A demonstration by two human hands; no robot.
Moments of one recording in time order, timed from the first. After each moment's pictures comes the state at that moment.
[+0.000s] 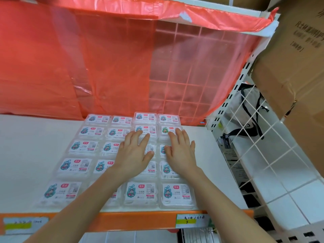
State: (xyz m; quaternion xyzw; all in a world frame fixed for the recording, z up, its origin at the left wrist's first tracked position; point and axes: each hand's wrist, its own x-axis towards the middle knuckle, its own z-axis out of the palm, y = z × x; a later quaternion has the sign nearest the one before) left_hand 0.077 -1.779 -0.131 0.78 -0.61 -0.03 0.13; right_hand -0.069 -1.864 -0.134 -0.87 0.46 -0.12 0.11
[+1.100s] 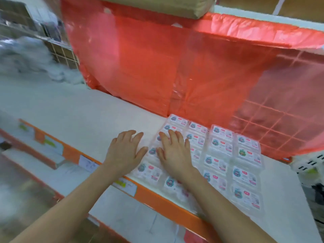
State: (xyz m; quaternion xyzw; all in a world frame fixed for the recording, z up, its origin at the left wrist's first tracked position) left_hand 0.192 -1.608 -0.092 0.91 -0.40 0.04 0.10; right_hand 0.099 -1.747 -0.104 -0.97 0.20 -0.08 0.08
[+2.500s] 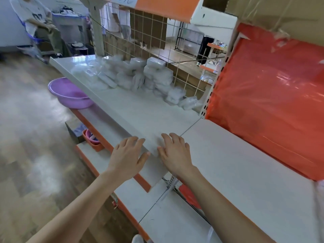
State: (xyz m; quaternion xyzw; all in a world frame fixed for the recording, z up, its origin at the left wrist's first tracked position) left_hand 0.503 -1.292 -0.113 0.95 -0.27 0.03 0.15; right_hand 0.464 -1.452 -0.105 -0.99 0.09 -0.05 0.12
